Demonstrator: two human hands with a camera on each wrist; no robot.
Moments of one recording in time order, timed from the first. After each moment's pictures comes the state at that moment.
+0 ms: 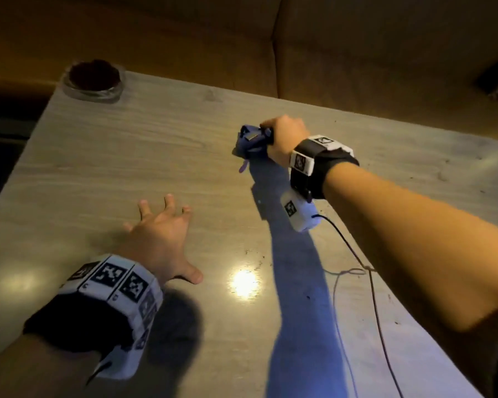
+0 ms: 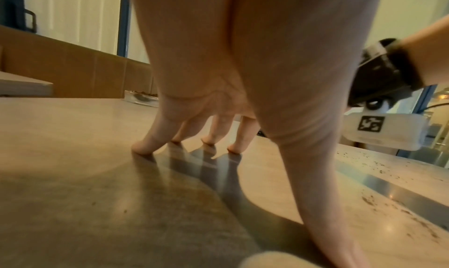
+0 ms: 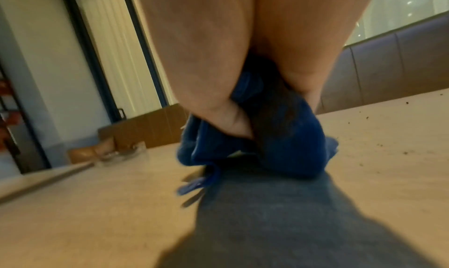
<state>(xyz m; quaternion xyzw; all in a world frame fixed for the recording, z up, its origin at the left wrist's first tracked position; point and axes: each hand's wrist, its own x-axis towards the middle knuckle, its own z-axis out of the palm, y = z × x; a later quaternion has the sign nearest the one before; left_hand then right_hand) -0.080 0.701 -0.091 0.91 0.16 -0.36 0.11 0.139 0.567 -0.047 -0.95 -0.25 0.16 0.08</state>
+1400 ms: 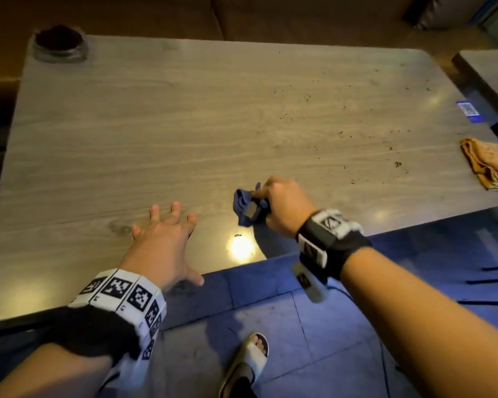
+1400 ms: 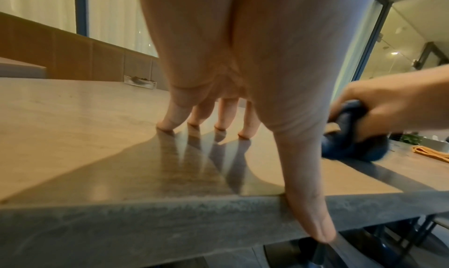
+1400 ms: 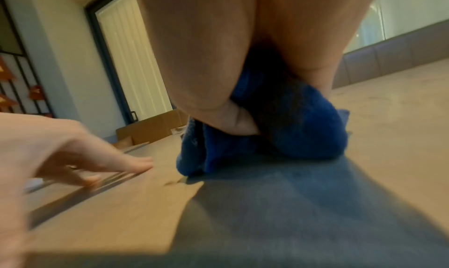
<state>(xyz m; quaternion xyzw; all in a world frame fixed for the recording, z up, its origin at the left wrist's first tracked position) -0.255 0.637 -0.092 0.94 0.04 -0.33 0.08 -0.150 0.435 -0.070 -0.94 -0.25 0.21 0.00</state>
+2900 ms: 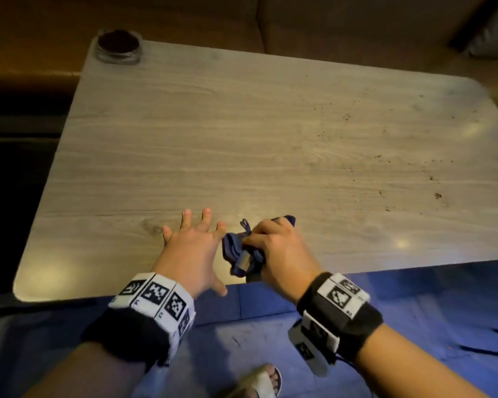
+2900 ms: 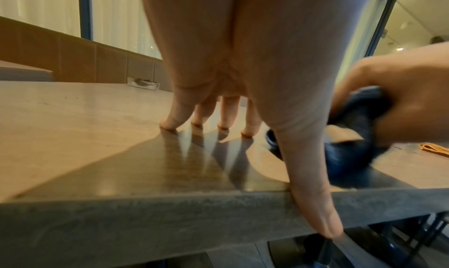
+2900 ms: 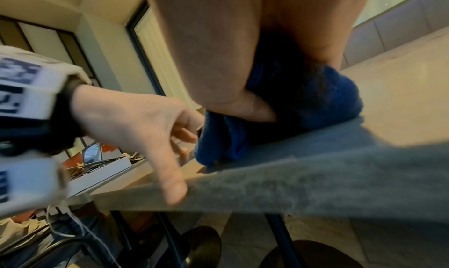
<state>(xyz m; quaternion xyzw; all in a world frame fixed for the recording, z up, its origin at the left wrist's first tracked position) -0.254 0.636 -0.089 0.94 0.04 -0.34 0.07 -0.211 0.463 -0.086 -0.92 -0.35 0.17 0.11</state>
